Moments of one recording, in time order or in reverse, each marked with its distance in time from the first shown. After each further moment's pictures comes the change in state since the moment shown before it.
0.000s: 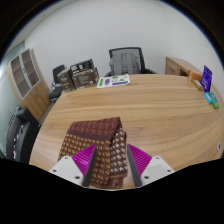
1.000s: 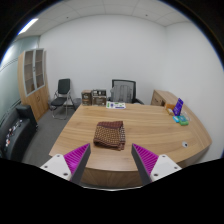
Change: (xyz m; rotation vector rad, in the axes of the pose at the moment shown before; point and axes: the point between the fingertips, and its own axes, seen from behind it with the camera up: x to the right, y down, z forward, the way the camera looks) arm -0.101 0.049 -0.319 0.246 0.164 -0.155
